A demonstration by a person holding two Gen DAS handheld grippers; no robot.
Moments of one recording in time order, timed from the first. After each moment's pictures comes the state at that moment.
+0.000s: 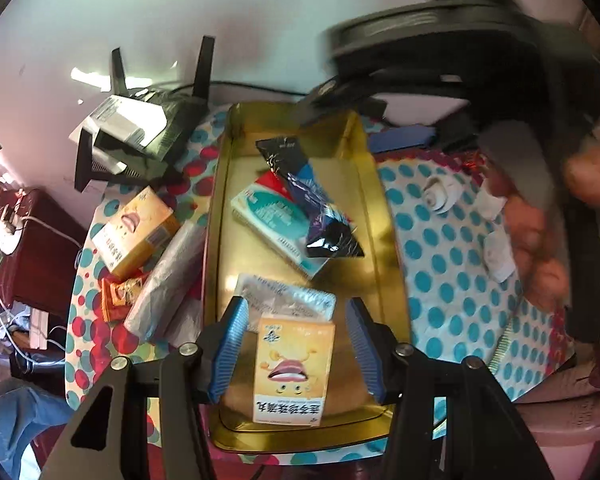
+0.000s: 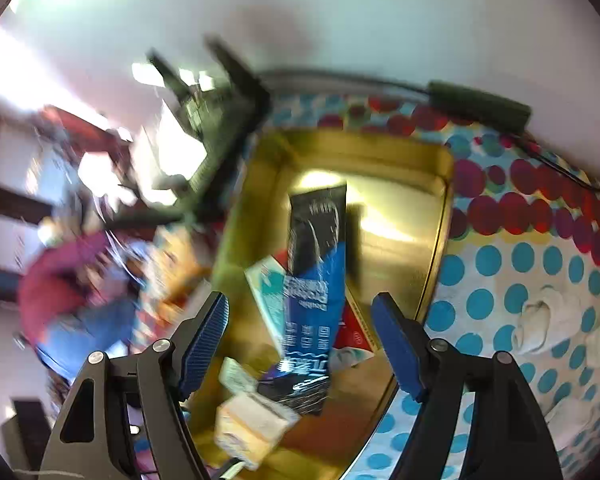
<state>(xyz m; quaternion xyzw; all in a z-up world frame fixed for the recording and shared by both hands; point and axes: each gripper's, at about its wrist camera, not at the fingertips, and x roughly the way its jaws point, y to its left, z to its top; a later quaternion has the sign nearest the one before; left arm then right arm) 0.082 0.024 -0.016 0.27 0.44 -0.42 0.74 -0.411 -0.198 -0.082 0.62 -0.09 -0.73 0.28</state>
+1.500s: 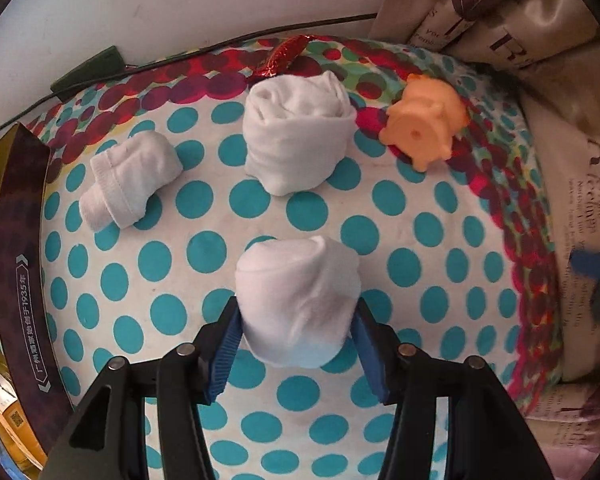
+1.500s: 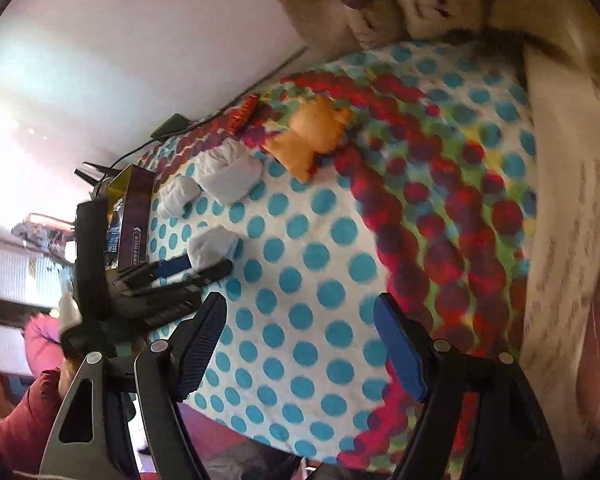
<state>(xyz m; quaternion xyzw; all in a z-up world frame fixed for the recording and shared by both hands) -0.109 -0.205 -0.149 0.38 0.49 -0.45 0.65 -0.287 0.205 -0.104 0.59 -0.21 -0.77 0.14</state>
